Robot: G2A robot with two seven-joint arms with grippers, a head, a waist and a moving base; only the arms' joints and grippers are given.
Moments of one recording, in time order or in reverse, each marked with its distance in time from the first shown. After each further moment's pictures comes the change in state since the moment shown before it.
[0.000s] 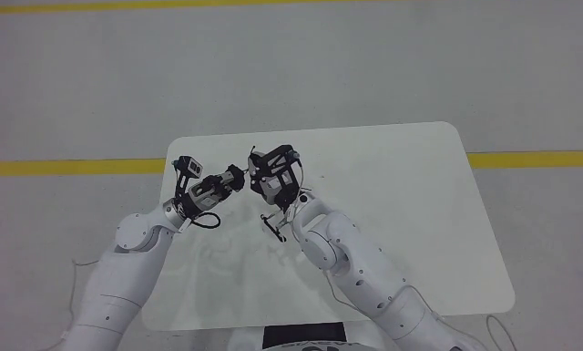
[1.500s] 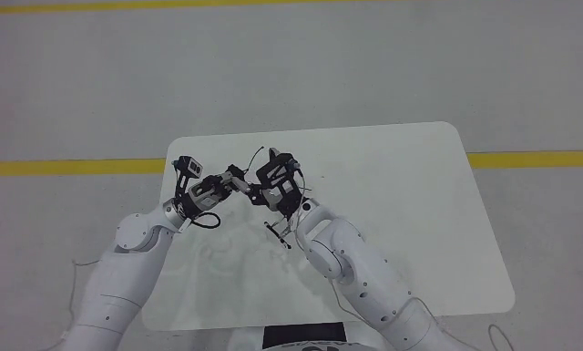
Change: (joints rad) left arm 0.000 0.000 0.000 0.000 0.000 0.000 0.000; right arm -0.064 0.013 0.020 -0.076 -0.112 -0.047 0.007
